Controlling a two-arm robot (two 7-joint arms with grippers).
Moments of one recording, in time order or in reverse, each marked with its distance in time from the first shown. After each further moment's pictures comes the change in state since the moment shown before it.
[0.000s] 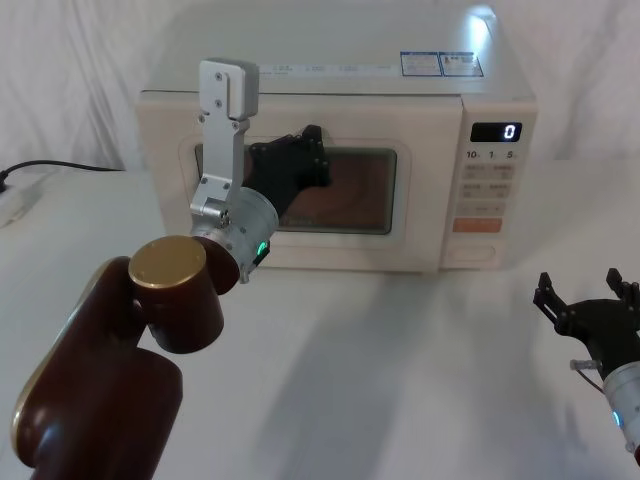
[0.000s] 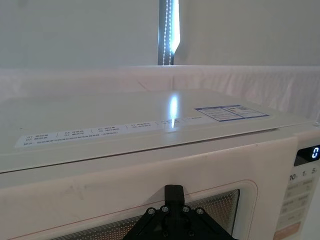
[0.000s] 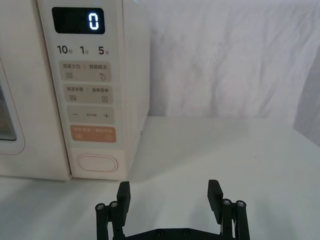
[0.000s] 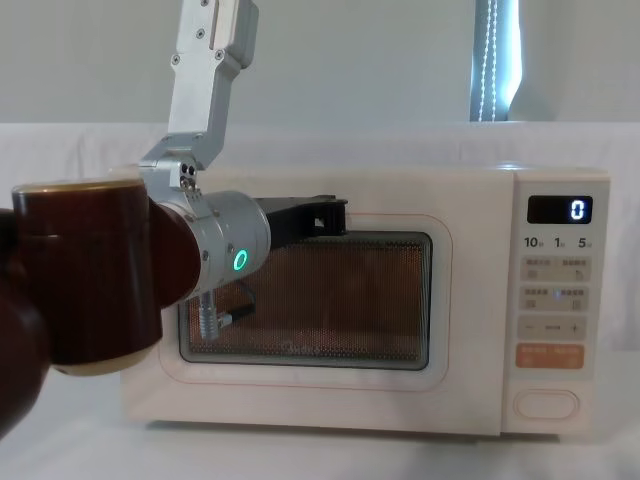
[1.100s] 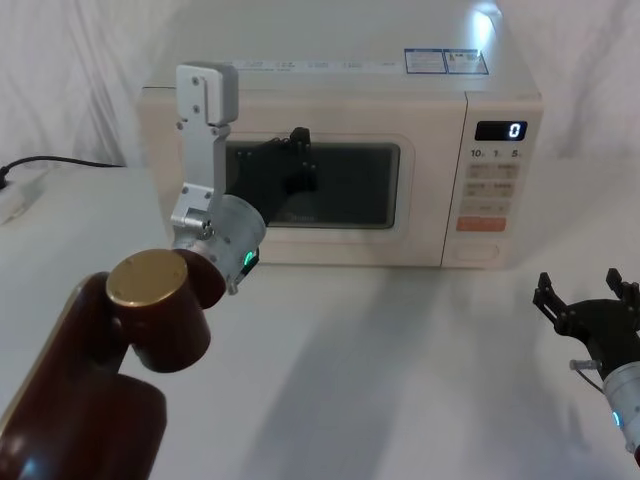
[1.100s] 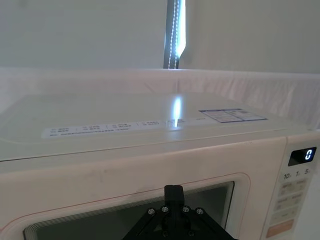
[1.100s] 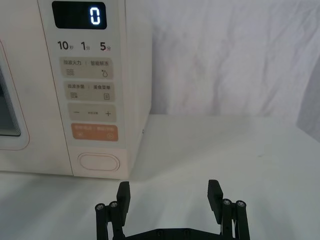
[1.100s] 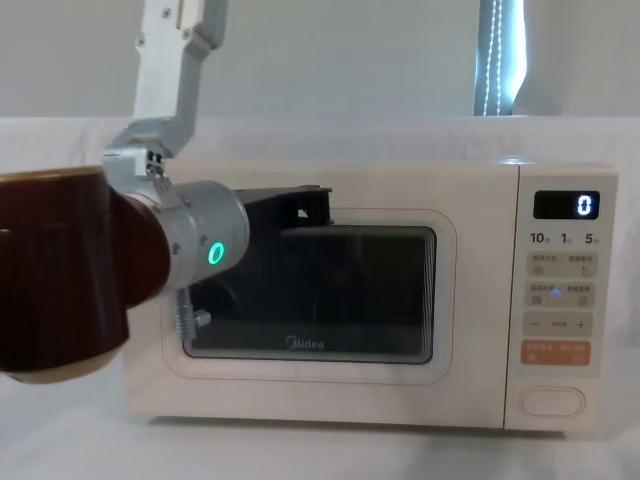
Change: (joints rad) left arm 0.086 0.011 -0.030 -0.139 -0.008 0.043 0.005; right arm 0.000 0.000 0.000 0.000 0.000 0.000 0.000
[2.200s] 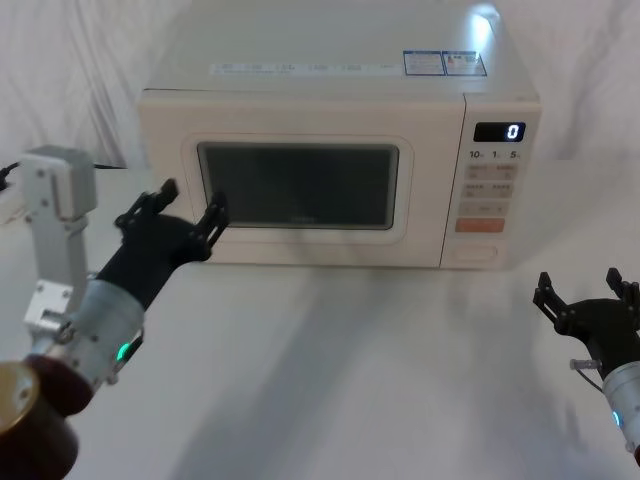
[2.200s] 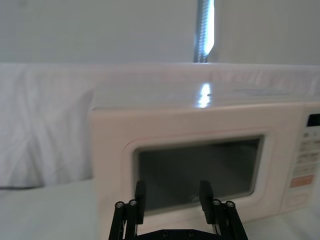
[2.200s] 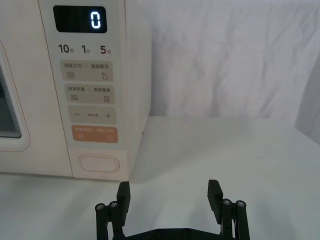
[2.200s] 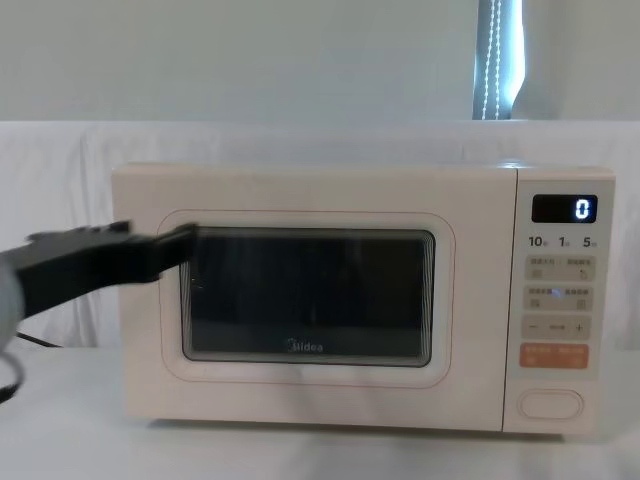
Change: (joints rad) left arm 0.317 0.191 -0.136 -0.317 -0.064 -0.030 -0.023; right arm 0.000 0.000 0.000 0.000 0.000 0.000 0.000
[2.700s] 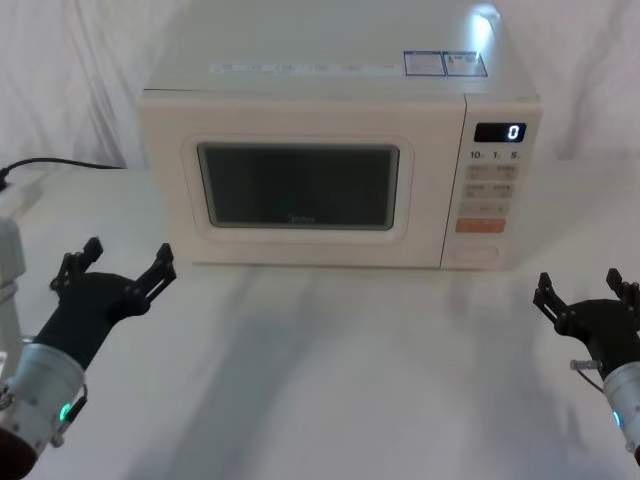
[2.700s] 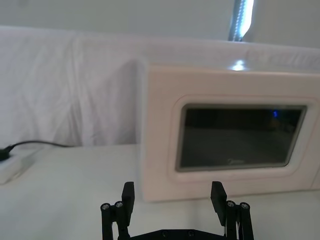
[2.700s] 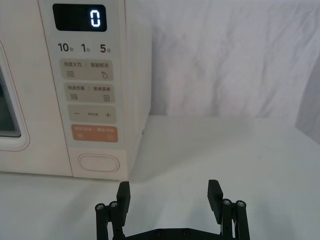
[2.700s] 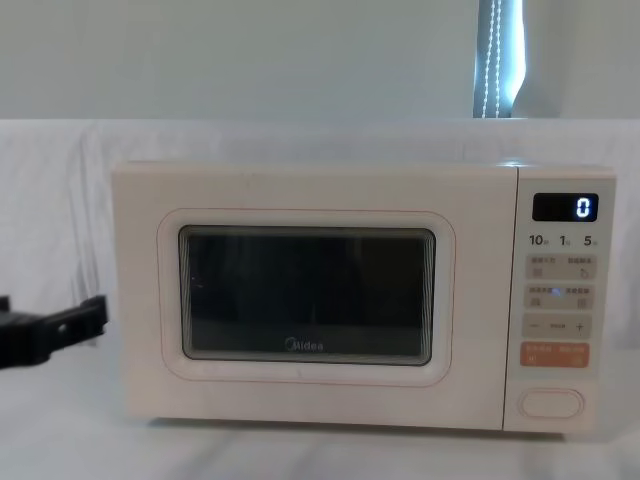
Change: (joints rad) left arm 0.153 0.036 -0.108 -0.023 -0.053 -0.045 0.020; right arm 0.000 0.000 0.000 0.000 0.000 0.000 0.000
